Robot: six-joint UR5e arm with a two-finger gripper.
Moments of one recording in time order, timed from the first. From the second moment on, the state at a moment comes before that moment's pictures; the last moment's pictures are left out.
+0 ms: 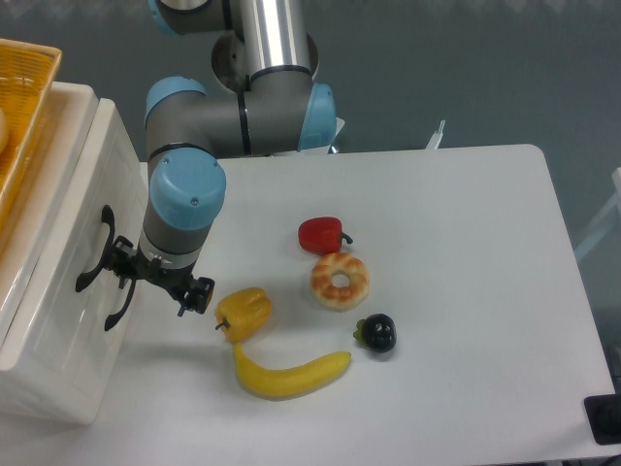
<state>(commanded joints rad) 2.19 -1.93 -1.58 -1.18 1.22 0.58</state>
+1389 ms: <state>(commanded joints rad) 2.58 -1.81 -1.50 -1.18 1.44 1.53</state>
